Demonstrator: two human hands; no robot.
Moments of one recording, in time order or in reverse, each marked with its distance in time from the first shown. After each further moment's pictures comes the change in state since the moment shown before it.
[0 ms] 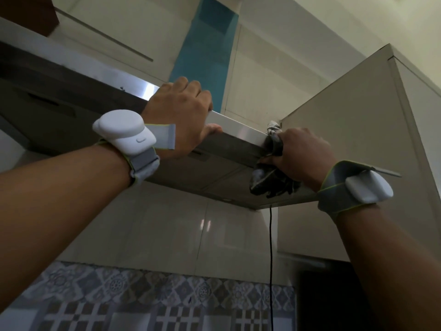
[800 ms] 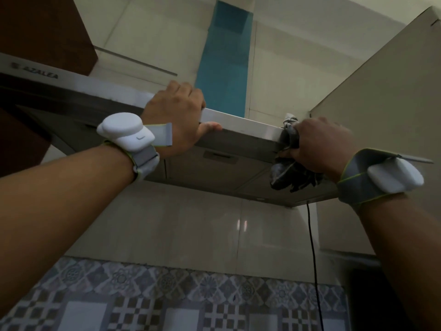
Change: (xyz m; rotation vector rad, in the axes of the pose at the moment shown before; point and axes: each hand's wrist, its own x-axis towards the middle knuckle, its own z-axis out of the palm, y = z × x) left_hand -0.005 -0.041 -0.025 0.096 -0.130 -0.074; right_hand 0.003 -0.020 -0.005 0.062 0.035 -0.008
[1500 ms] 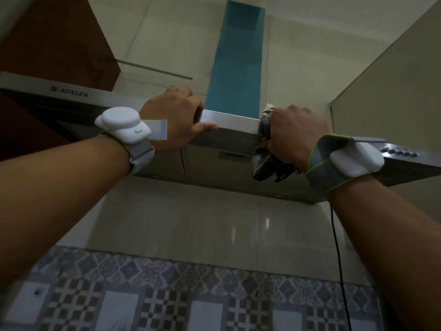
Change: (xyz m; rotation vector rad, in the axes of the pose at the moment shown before) left_hand 0.003 -0.030 -0.016 0.053 -0.184 0.050; right_hand 0.008 -0.059 -0.014 0.103 0.108 -0.071
